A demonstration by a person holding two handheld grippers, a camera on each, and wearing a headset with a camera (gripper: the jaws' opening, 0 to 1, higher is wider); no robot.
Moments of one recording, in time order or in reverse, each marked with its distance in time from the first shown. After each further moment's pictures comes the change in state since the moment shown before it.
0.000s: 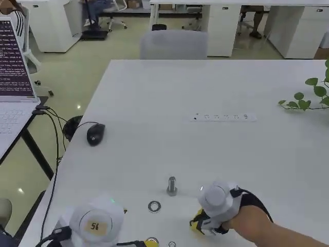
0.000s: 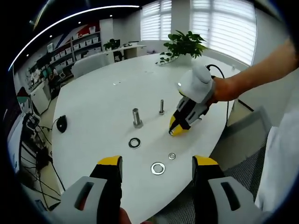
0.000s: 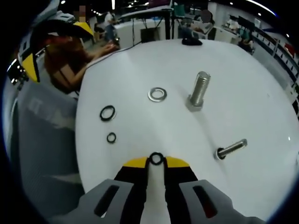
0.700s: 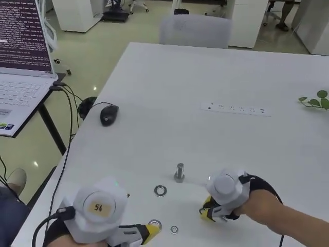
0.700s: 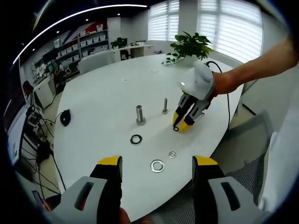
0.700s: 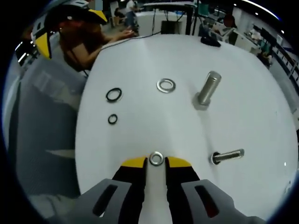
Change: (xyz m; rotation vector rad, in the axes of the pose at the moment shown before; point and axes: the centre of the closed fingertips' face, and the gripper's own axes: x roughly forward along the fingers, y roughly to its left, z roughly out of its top) left arm -0.003 -0.001 -0.004 -0.047 -0.007 0.038; right arm 0.000 -0.003 -0.011 -0.211 0.102 0.070
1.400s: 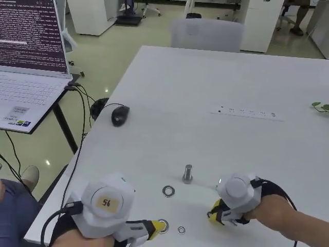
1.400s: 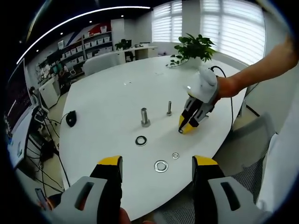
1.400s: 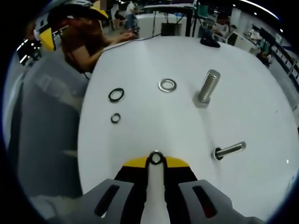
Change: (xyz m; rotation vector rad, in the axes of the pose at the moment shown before) left arm -0.011 0.005 0.005 -0.005 -0.013 0.049; right arm -0.003 0.004 -0.005 0.030 -0.036 0.006
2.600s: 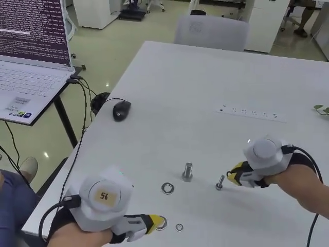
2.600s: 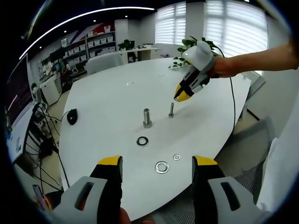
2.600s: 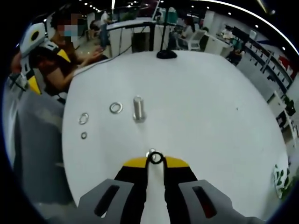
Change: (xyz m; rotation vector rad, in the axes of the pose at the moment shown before) left arm 0.000 0.005 0.000 -0.033 -0.018 0.005; right arm -0.072 -0.090 0.023 0.100 -0.056 -0.207
